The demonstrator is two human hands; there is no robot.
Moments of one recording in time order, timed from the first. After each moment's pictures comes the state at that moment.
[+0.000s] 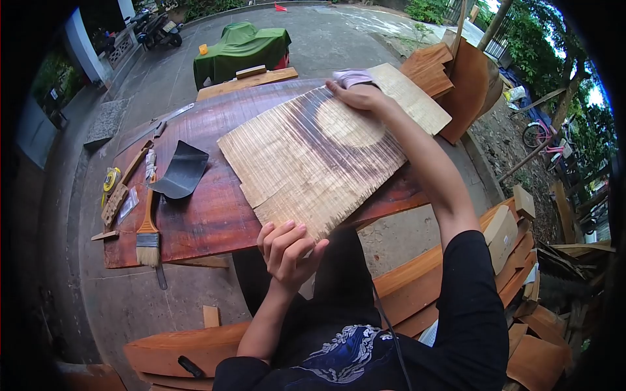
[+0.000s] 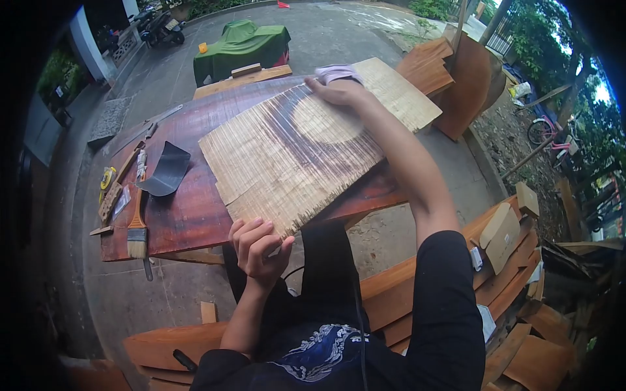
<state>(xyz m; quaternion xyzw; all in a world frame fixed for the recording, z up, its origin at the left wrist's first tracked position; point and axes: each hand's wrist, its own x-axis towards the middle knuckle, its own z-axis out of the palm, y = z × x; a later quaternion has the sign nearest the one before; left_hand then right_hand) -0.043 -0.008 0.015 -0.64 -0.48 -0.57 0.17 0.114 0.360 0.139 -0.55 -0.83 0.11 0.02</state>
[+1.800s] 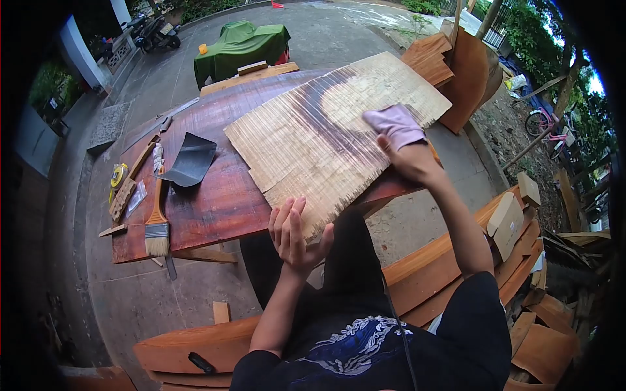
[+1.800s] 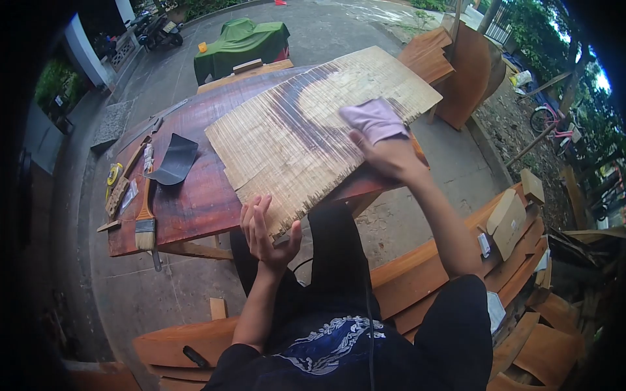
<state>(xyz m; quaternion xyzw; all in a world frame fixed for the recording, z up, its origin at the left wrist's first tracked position) -0.044 -0.005 0.001 -0.63 -0.48 -0.57 0.22 0.204 0.173 0.116 -0.41 -0.87 0.12 0.23</state>
